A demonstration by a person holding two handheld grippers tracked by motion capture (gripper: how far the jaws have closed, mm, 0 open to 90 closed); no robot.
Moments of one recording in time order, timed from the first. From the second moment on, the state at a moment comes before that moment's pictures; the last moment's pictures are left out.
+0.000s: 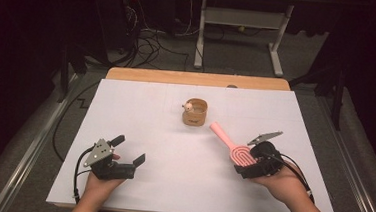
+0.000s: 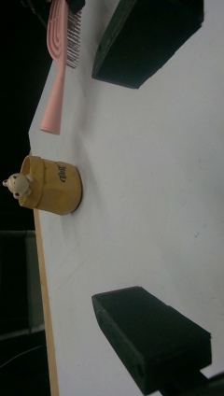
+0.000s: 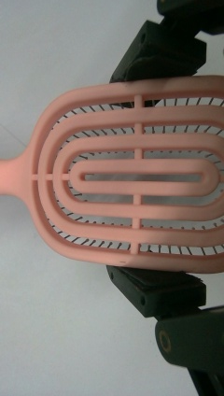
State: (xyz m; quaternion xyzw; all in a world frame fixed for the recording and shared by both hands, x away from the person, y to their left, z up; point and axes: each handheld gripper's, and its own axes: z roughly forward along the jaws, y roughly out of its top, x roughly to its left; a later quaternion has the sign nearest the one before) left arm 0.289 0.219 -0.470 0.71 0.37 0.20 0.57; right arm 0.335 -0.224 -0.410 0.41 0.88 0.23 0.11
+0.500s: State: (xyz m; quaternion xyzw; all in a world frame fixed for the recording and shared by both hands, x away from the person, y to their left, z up) left arm 0.288 0.219 -0.470 0.70 0.38 0.20 0.57; right arm 0.333 -0.184 -0.420 0.36 0.90 0.23 0.09
